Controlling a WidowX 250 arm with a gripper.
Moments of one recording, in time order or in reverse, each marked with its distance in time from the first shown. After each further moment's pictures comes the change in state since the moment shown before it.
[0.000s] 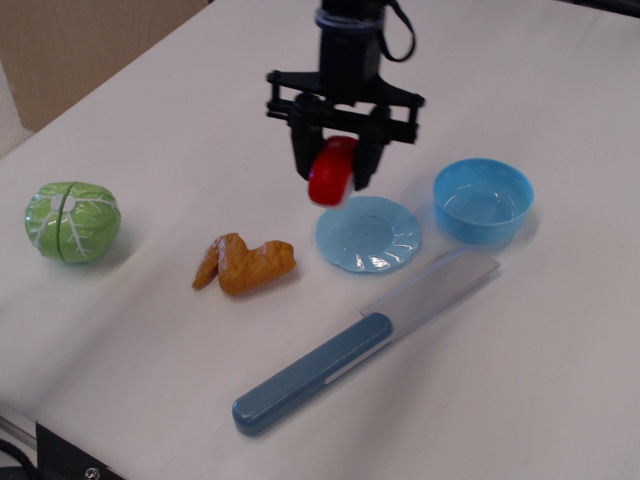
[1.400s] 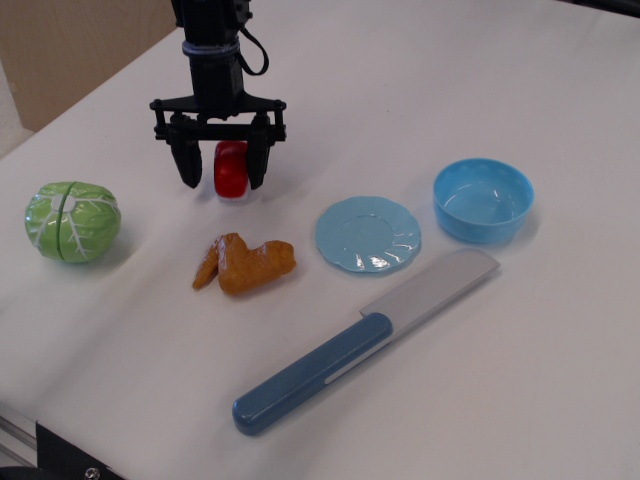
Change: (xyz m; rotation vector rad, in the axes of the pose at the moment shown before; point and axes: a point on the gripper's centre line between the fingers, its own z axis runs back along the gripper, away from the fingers) arm 0.034 0.094 -0.052 -0.027 0.051 0.237
